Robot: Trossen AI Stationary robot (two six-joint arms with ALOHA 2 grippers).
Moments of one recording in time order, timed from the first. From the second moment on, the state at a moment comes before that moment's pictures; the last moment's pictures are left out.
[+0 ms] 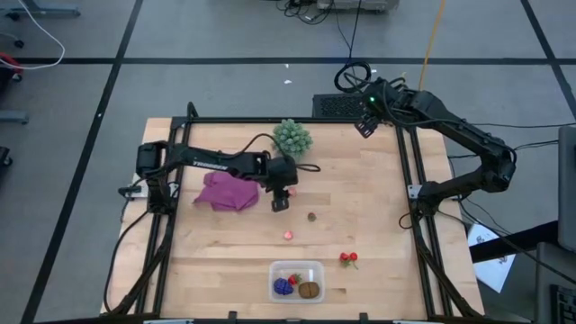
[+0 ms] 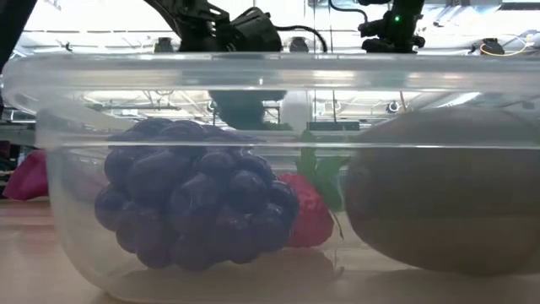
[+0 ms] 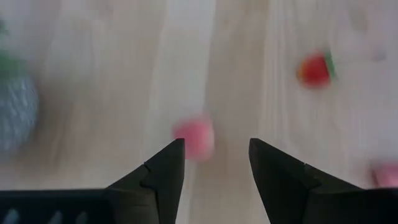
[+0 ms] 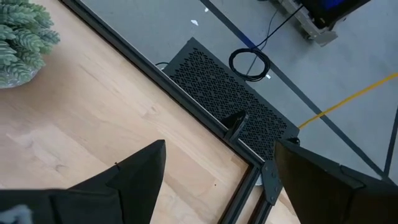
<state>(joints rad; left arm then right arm) 0.13 1.85 1.25 -0.46 0.05 -0.01 -0.60 1.32 1.48 -1.10 0.49 0.09</state>
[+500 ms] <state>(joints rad) 0.13 2.00 1.39 -0.55 0.02 0.02 -0.60 1.32 1.42 -1.10 0.49 0.08</state>
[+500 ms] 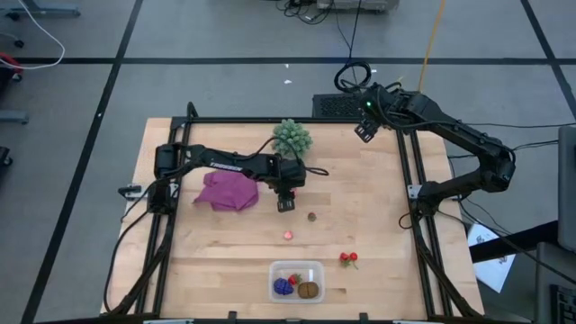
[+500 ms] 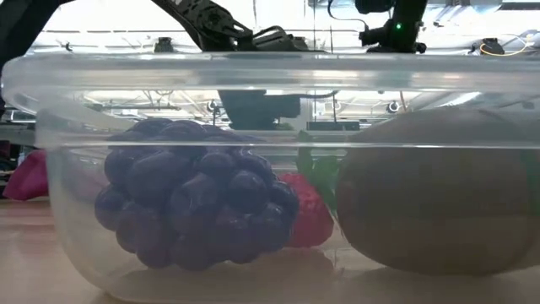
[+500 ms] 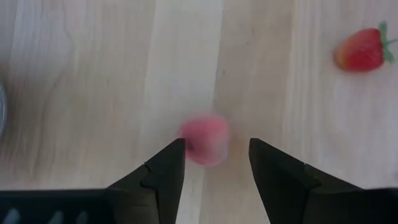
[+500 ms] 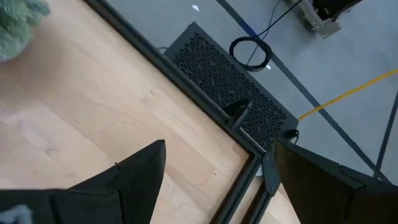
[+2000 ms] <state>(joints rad) 0.13 2.05 1.38 -0.51 0.05 0.02 -0.60 1.32 1.32 -1.01 0.49 0.04</state>
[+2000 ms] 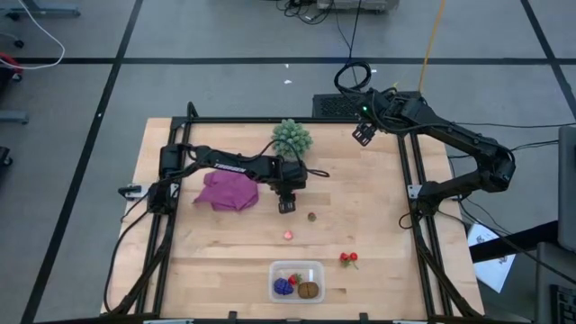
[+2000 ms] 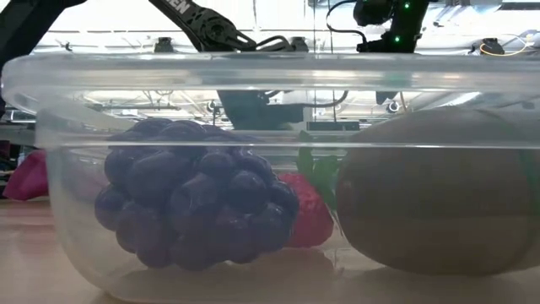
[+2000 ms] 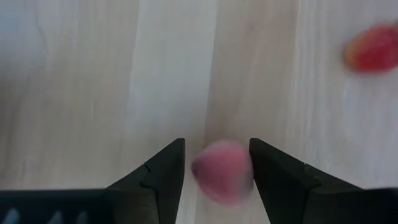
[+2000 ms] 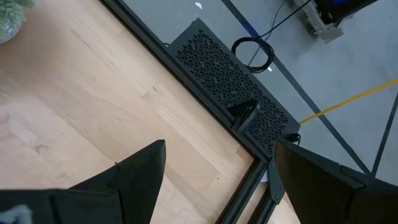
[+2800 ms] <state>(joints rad) 0.13 2.04 1.38 -0.57 0.00 0.00 -0.60 1.32 1.32 -0.99 0.49 0.04</state>
